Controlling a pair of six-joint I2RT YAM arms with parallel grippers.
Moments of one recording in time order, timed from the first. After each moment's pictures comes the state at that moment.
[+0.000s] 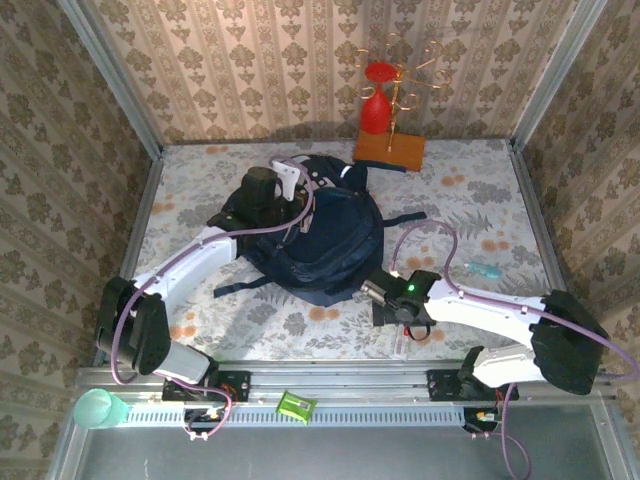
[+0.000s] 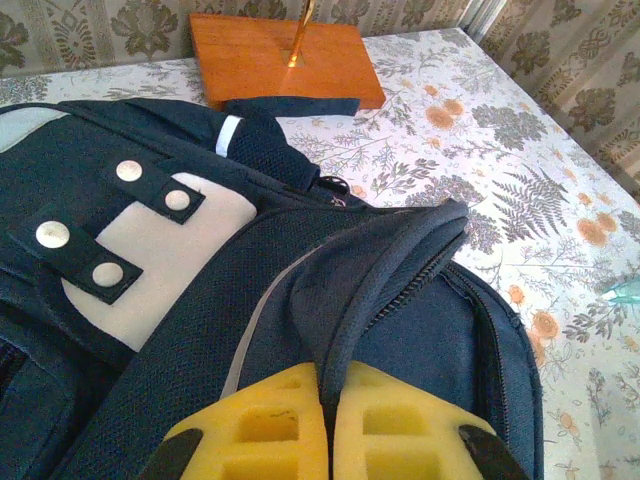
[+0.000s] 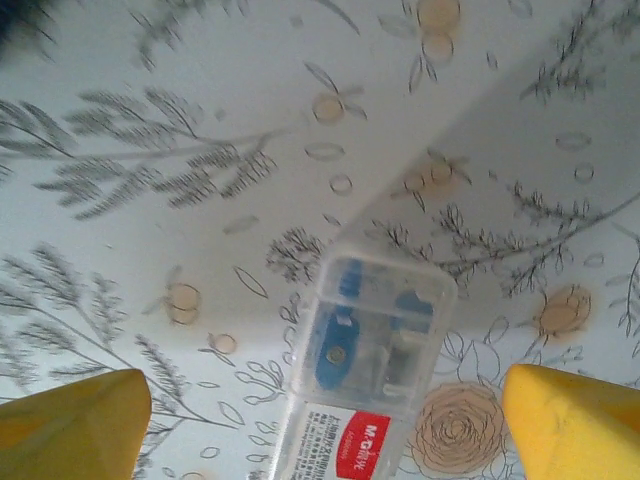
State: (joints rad) left arm -0.56 1.46 1.07 -0.11 0.24 -0.22; right arm 0.91 1.32 0.73 -0.89 0.27 0.95
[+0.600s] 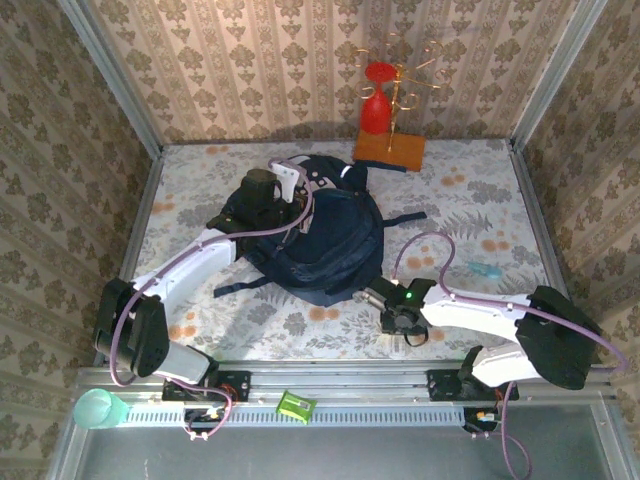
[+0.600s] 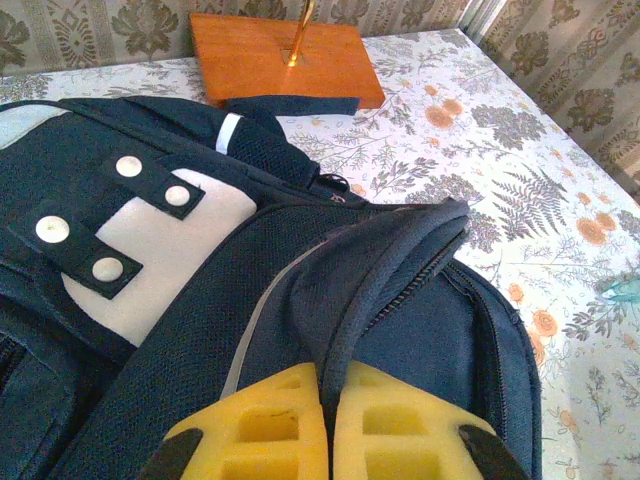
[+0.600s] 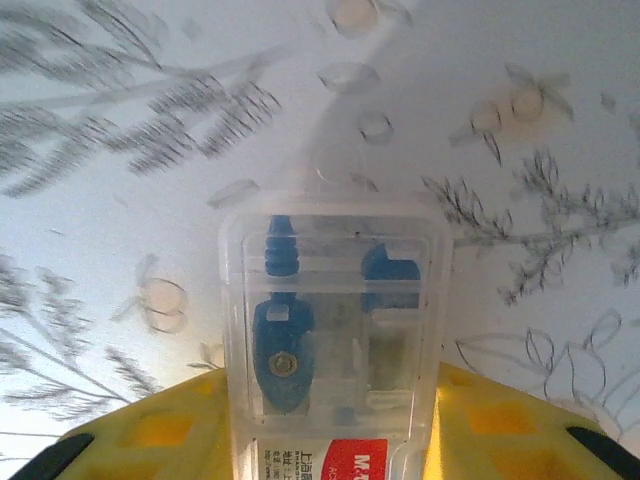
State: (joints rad) left arm -0.56 1.44 1.05 -0.10 0.24 -0.22; right arm 0.90 1.34 0.65 -0.74 0.20 0.98
